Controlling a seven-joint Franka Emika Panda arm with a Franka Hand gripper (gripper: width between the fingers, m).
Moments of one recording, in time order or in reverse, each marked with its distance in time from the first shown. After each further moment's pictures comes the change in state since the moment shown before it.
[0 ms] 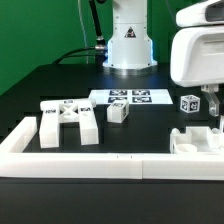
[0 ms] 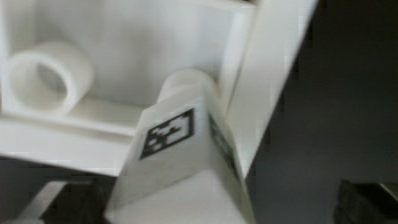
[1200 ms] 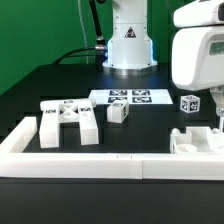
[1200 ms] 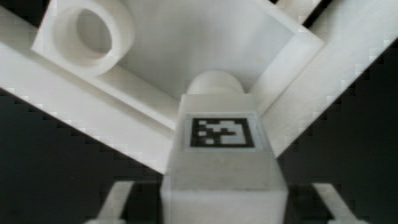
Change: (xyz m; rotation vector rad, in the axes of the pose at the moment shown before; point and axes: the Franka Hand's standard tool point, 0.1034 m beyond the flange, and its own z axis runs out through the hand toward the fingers) arm -0.002 0.010 0.001 -0.001 0.001 -0.213
